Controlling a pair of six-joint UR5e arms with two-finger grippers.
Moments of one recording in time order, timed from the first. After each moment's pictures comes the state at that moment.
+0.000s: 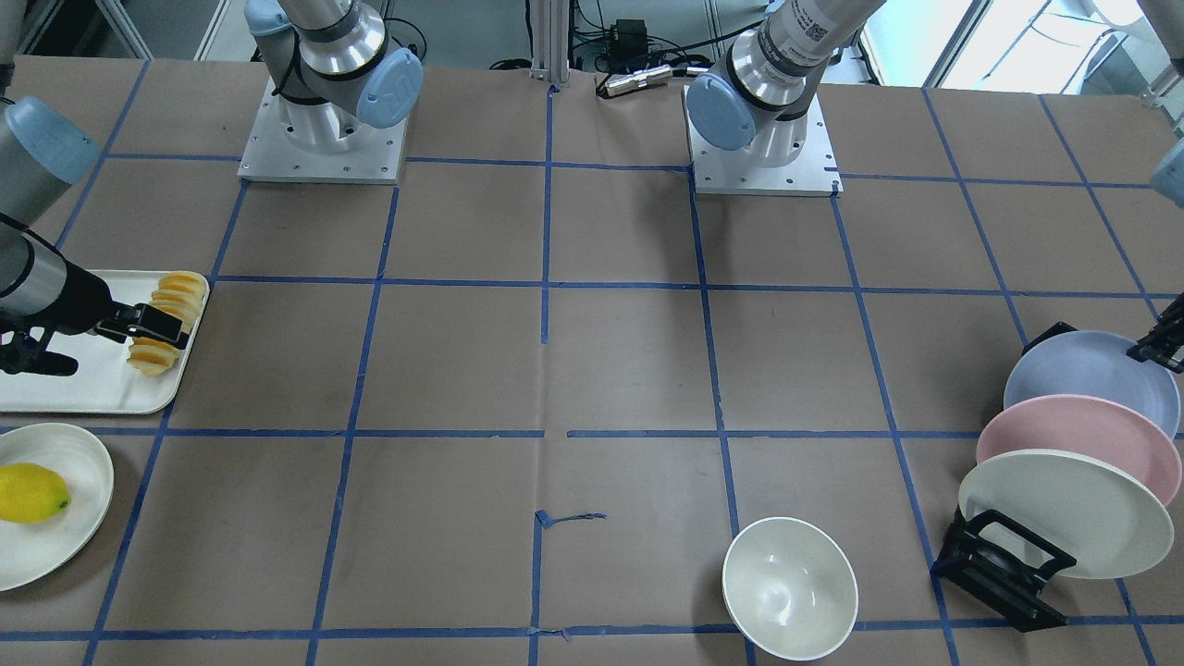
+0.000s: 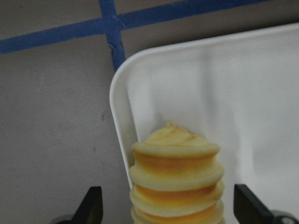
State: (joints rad) left arm -0.76 -1.96 -1.64 -1.07 1.75 -0.08; right arm 0.95 -1.31 2.04 -2.08 -1.53 -0.47
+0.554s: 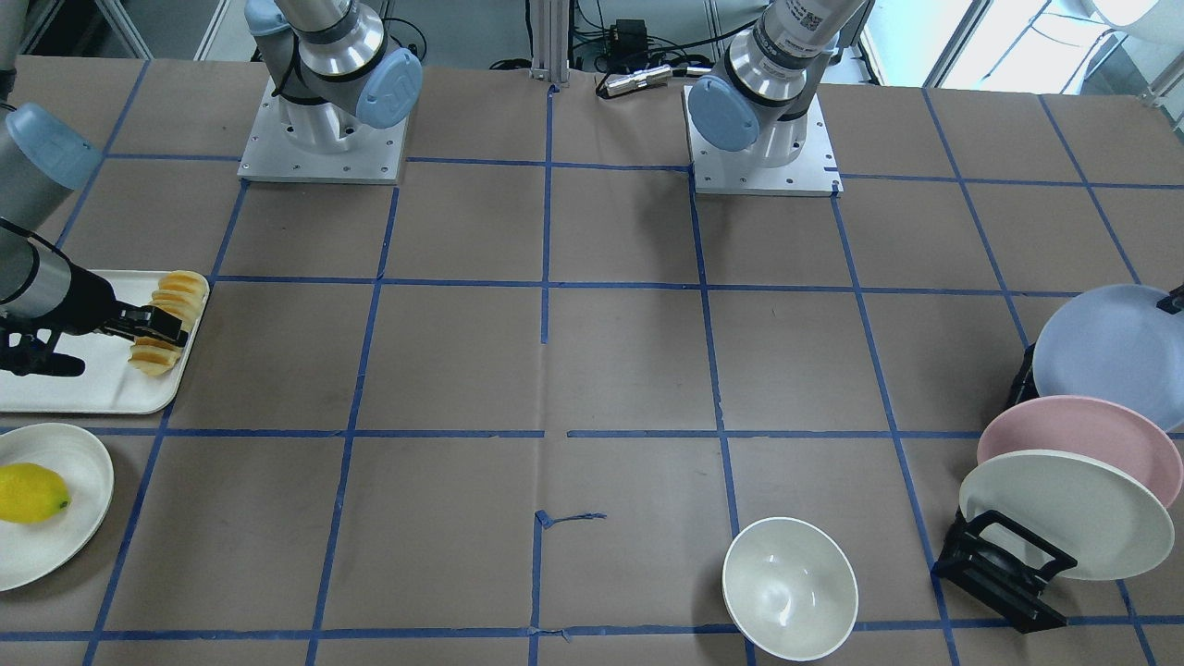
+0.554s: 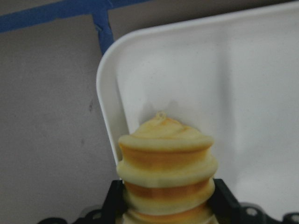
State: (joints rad) left arm -0.73 -1.86 -1.57 -1.36 1.79 -0.06; right arm 0.94 -1.30 2.04 -2.07 -1.55 -0.48
